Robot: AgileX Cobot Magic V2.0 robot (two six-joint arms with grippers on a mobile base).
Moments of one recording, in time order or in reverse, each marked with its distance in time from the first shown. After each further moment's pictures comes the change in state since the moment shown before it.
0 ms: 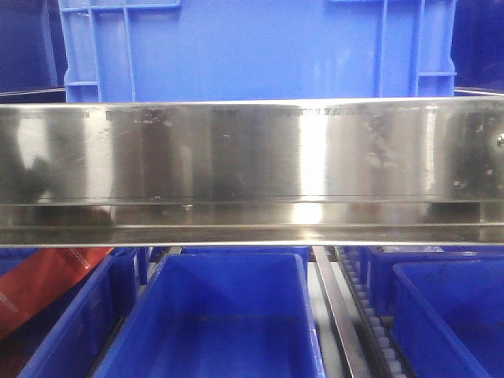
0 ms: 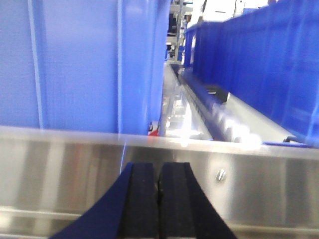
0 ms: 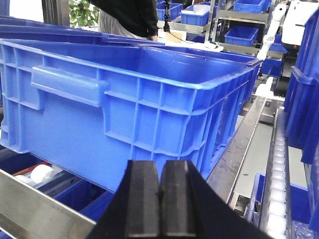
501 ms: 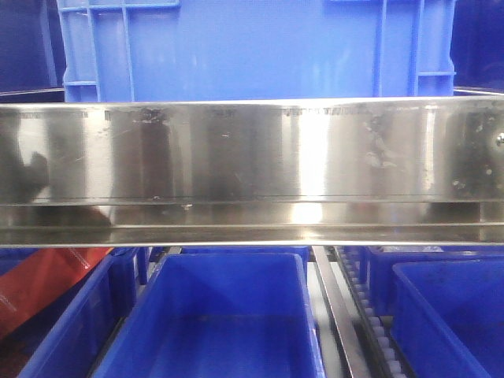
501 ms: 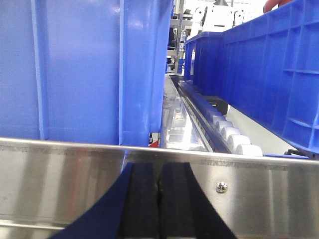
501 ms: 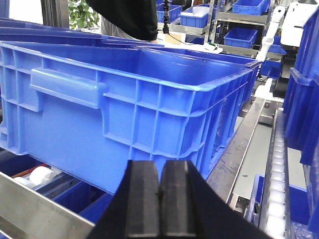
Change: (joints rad) left arm 0.000 -0.002 0.009 0.000 -0.059 0.002; right arm 0.000 0.000 0.000 0.000 -0.007 0.000
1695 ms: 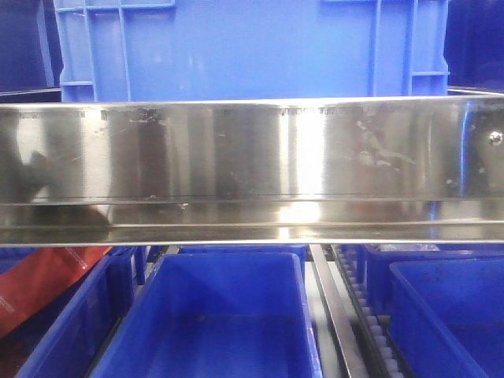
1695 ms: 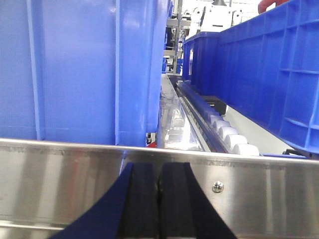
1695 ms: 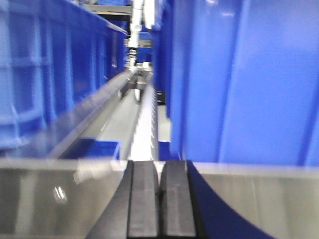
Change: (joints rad) left arm 0.000 0.000 0.000 -0.002 0.000 0.000; right arm -0.475 -0.376 0.458 0.000 -0.097 0.048
